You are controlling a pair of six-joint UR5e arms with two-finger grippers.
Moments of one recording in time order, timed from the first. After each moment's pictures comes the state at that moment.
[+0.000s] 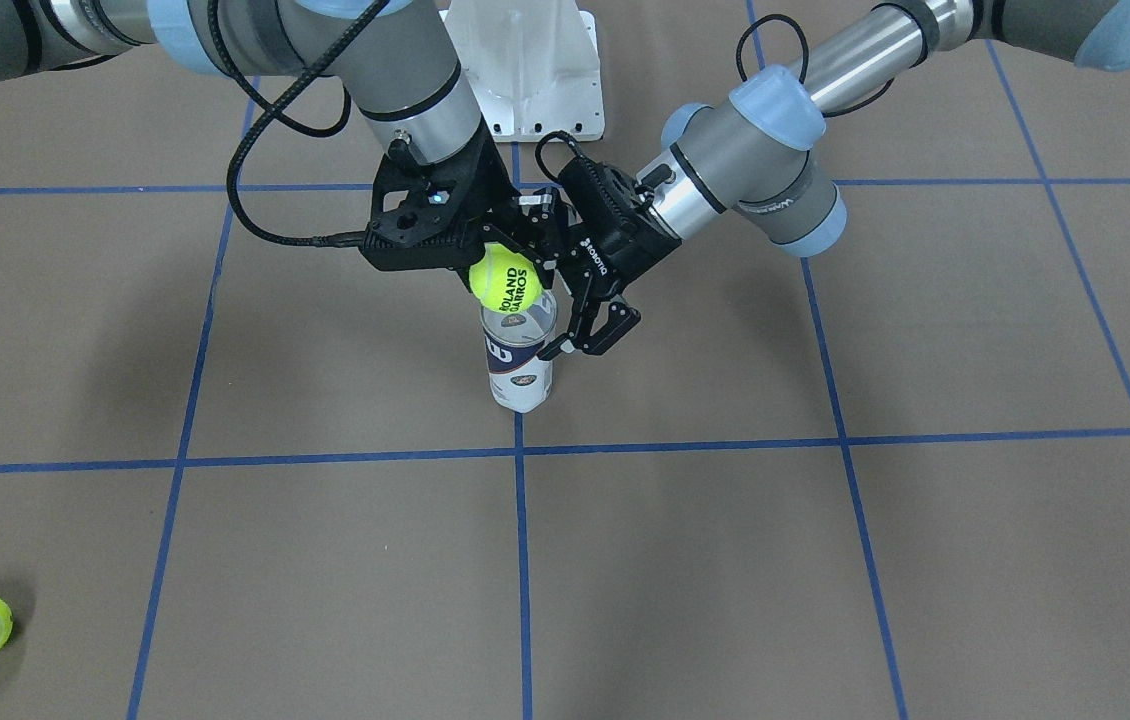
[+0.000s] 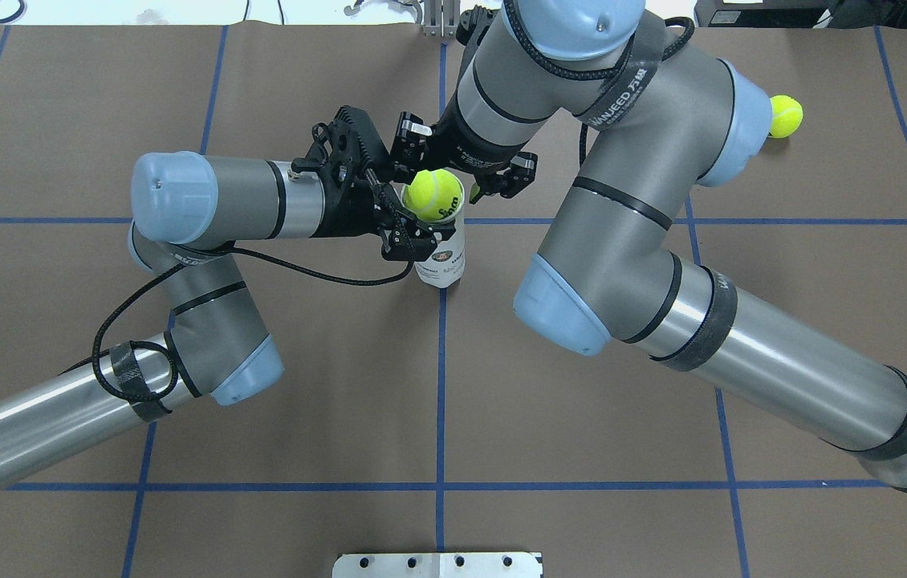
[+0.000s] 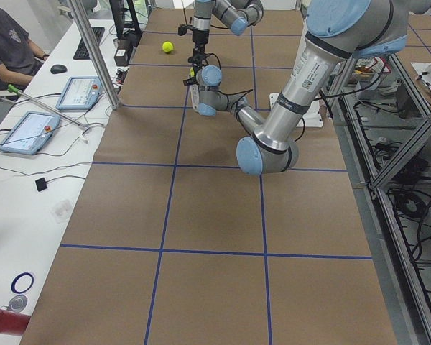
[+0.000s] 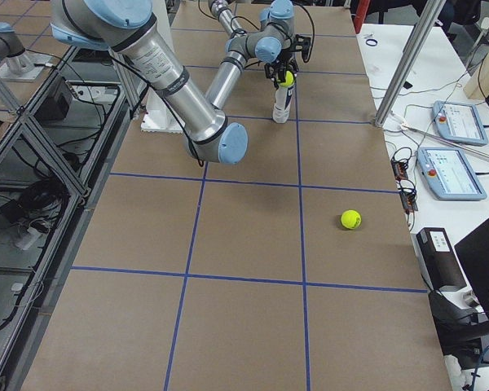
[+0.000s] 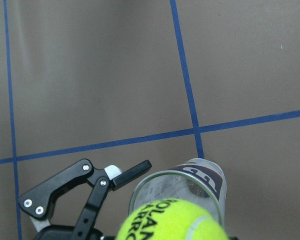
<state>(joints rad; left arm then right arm) -0.62 -2.22 -1.44 -2.74 -1.85 -0.37 0.70 -0.72 1.70 -1.55 2.02 1.37</state>
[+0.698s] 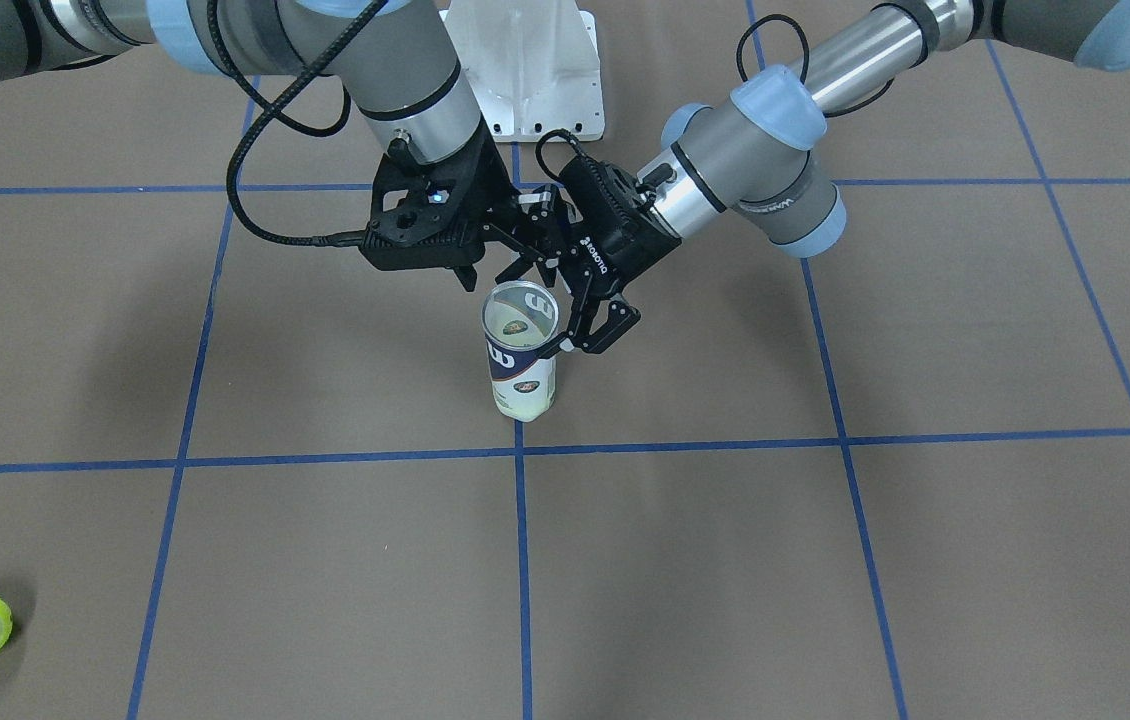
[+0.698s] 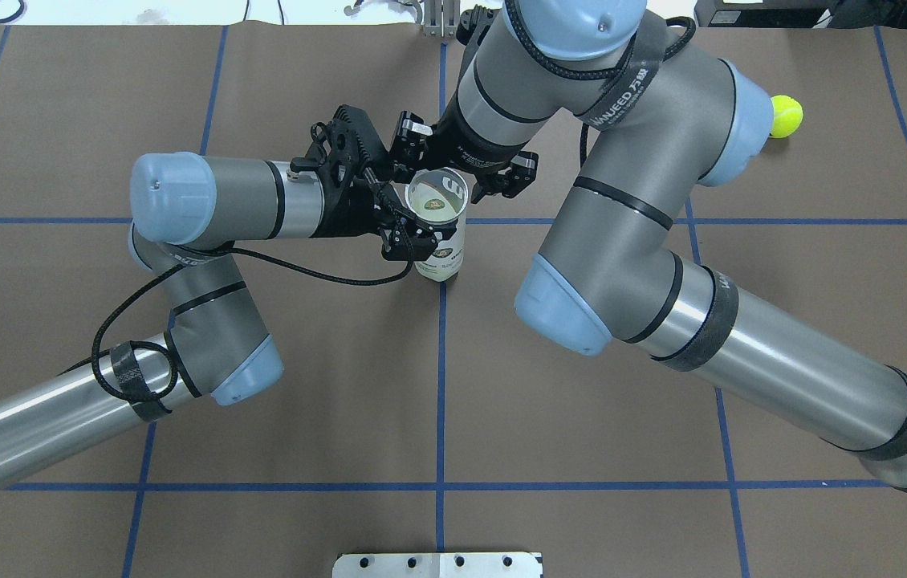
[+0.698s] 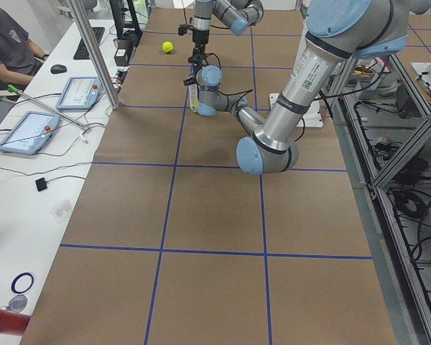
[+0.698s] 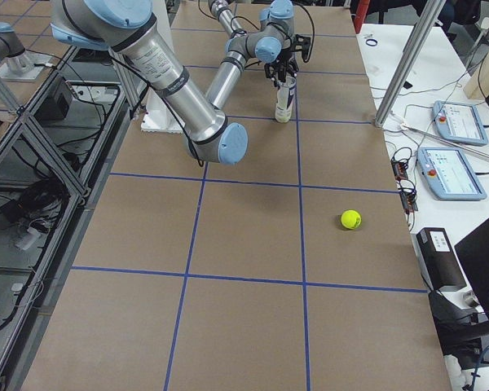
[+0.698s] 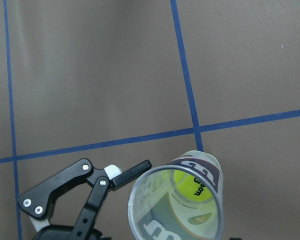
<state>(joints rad) -0.62 -2.22 -1.44 -2.75 -1.85 -0.38 0.70 -0.72 1.71 -1.55 2.03 1.37</state>
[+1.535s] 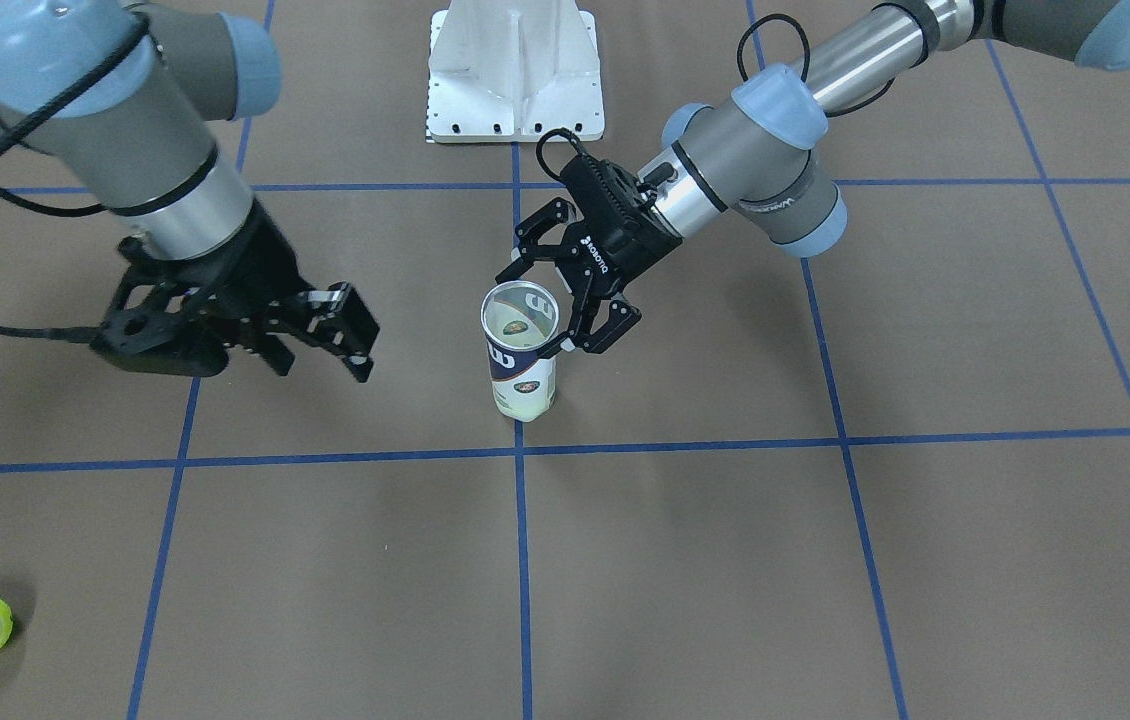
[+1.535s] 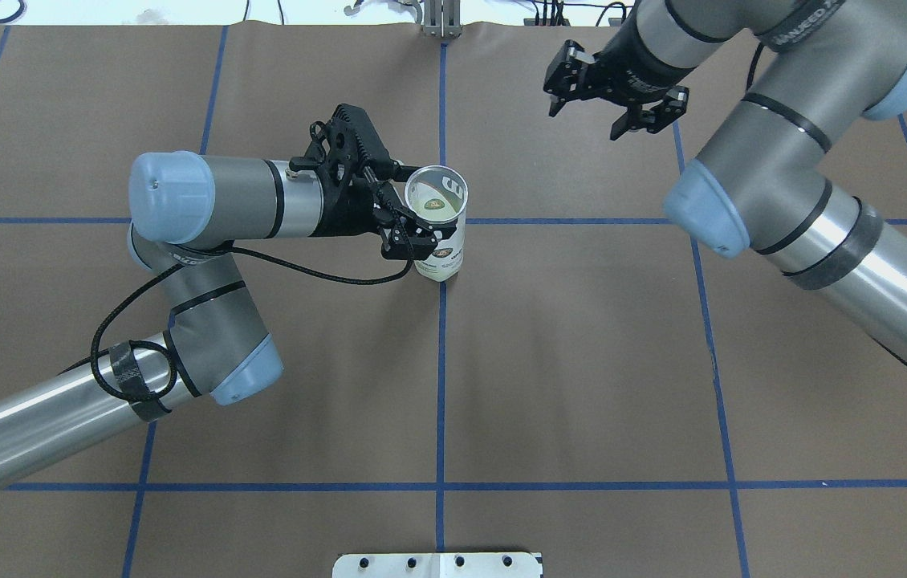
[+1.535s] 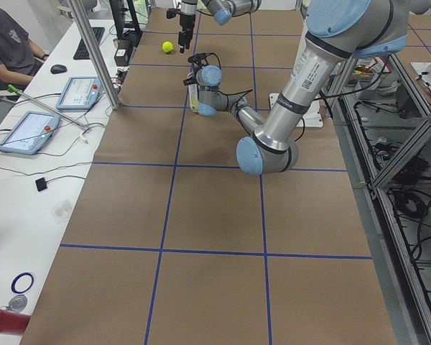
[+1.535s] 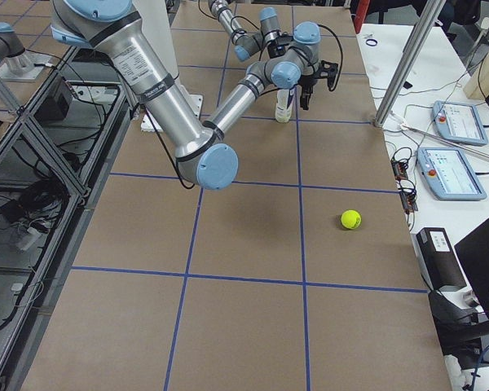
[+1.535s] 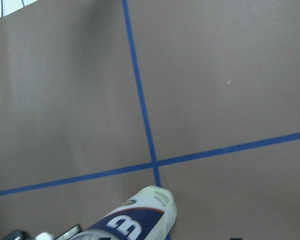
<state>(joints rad) -0.62 -2.22 -1.44 -2.75 -1.85 -0.38 0.96 -0.94 1.70 -1.47 2.14 1.22</state>
